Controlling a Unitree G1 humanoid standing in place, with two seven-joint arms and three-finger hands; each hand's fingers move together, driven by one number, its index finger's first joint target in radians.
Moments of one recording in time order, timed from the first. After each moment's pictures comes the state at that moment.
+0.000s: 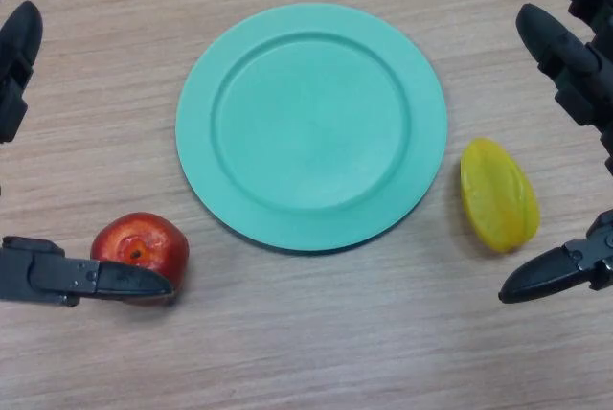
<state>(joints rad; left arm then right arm) 0.04 0.26 0.39 -0.95 -0.33 0.54 -0.18 -0.14 -0.35 -0.24 -0.90 0.45 0.69 0.19</state>
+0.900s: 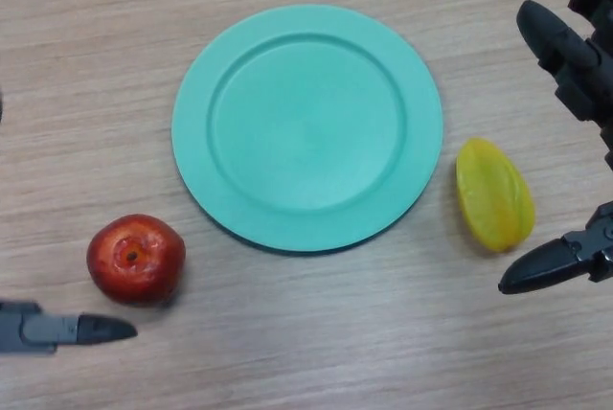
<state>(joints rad) 0.24 0.17 0.36 -0.48 -0.08 -0.04 -0.27 -0.16 -0.36 -0.24 -0.88 0.45 0.70 0.18</state>
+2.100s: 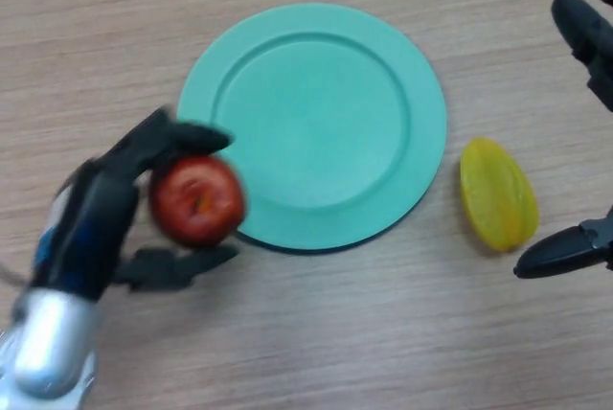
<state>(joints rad) -0.04 0.22 -0.03 -0.42 0.41 0.14 -0.18 -0.15 -0.38 -0.28 -0.89 0.40 0.70 0.18</state>
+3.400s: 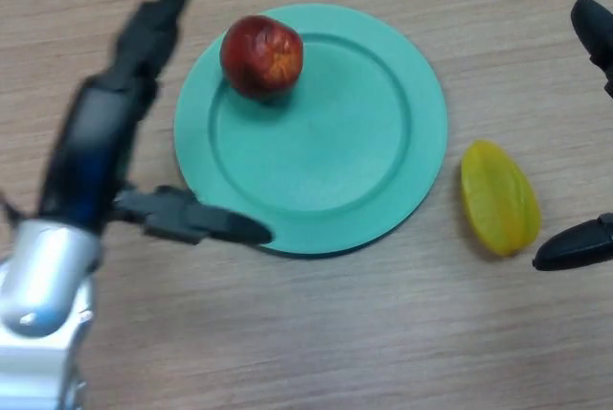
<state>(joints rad) -0.10 0.23 0.07 -0.58 0.06 0.31 -0.14 -0.15 -0.39 -0.31 -0.84 0.43 0.70 0.19</state>
